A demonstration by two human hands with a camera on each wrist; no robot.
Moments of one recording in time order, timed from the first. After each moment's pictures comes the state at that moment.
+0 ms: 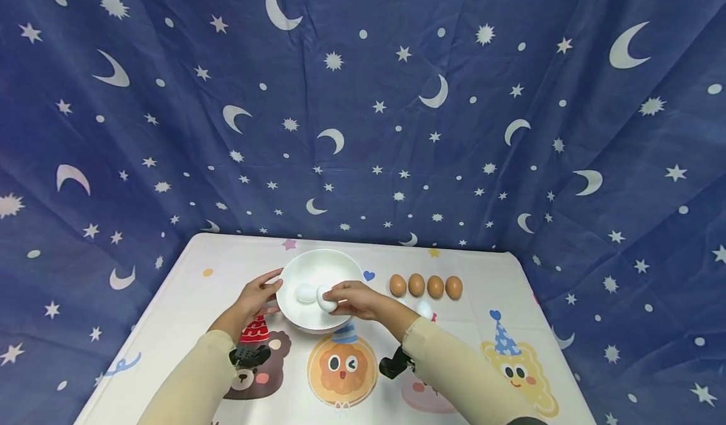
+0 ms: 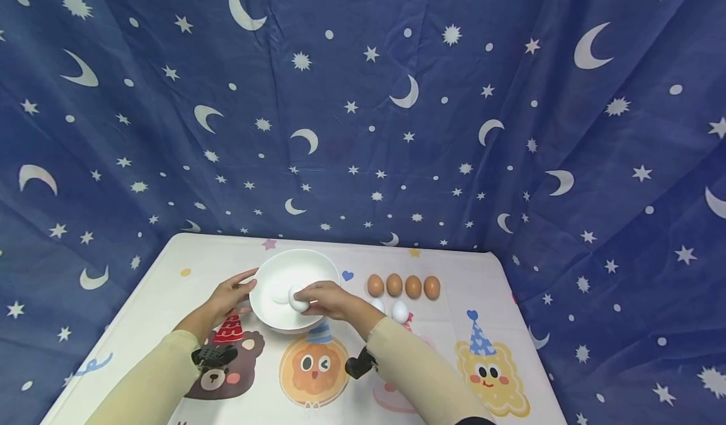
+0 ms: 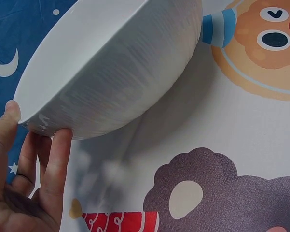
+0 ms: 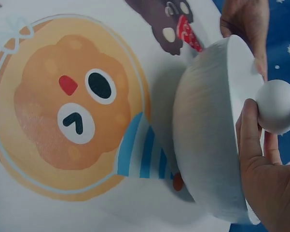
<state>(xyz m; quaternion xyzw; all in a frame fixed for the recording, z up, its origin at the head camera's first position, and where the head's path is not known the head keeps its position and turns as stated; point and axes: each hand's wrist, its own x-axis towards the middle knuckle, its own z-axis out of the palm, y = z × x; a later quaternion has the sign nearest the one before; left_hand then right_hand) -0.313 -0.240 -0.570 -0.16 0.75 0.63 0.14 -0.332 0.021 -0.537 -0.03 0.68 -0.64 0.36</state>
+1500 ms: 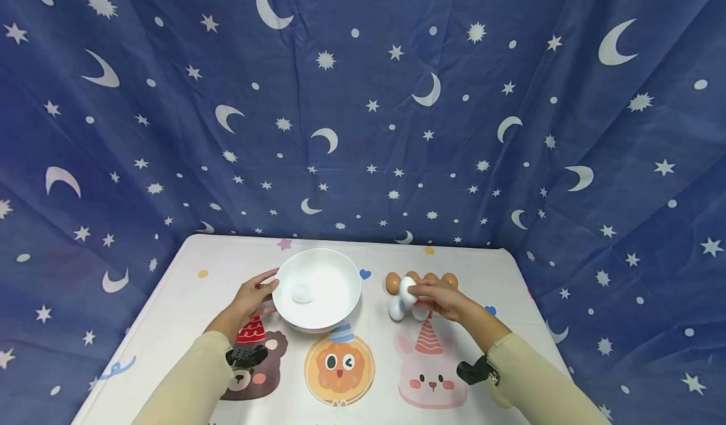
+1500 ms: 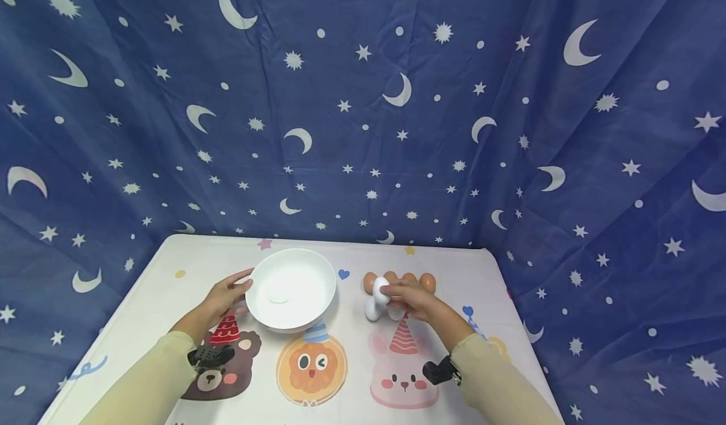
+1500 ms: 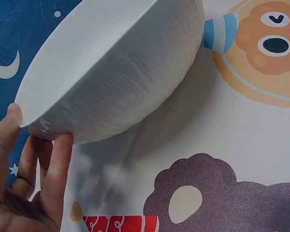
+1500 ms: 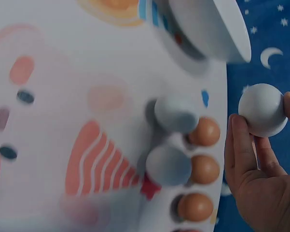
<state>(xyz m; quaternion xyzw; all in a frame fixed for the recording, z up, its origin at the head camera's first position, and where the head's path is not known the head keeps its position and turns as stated) -0.317 -0.239 -0.573 -0.16 0.75 0.63 0.14 -0.326 0.200 -0.520 0.04 0.70 -0.66 0.27</state>
